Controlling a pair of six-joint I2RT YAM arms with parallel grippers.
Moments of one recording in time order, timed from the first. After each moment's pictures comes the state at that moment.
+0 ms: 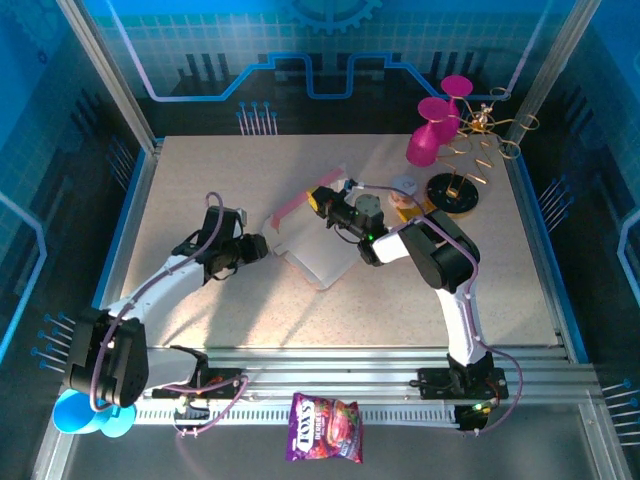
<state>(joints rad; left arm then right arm) -0.23 1.27 0.72 -0.35 0.17 -0.56 0.54 2.19 1.09 1.14 -0.32 1.64</state>
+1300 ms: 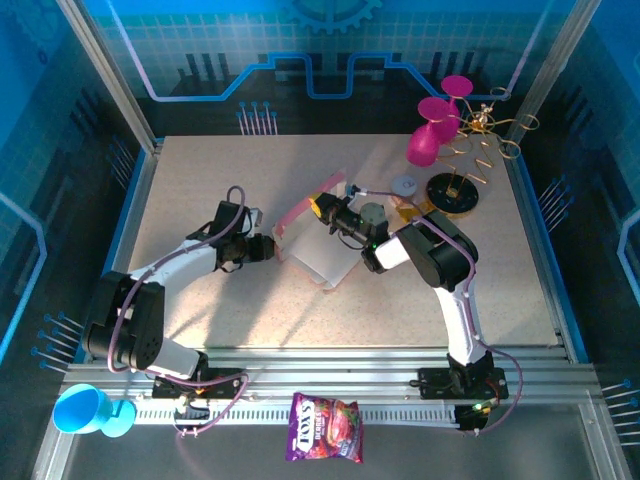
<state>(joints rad) -0.23 1.46 0.78 -0.30 0.23 -0.34 0.54 2.21 1.02 1.27 -0.34 1.64</state>
